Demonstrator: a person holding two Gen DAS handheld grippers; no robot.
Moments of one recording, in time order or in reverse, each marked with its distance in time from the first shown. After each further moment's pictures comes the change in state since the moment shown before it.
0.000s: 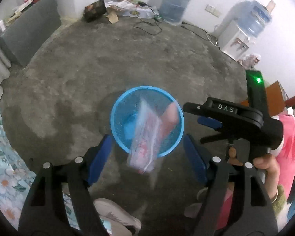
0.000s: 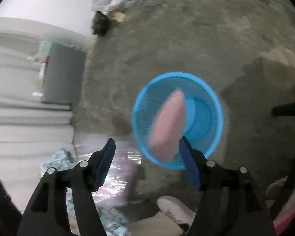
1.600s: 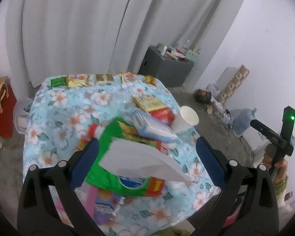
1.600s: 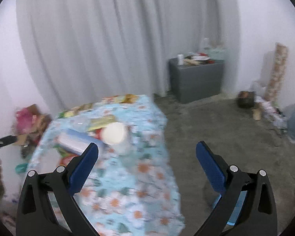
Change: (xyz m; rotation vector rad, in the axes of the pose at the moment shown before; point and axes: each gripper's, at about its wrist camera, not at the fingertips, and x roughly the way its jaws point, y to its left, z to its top) left arm -0.451 0.264 -0.413 -0.698 -0.636 0.312; right arm -0.155 0.385 -0.348 -1.291 -0.147 0.285
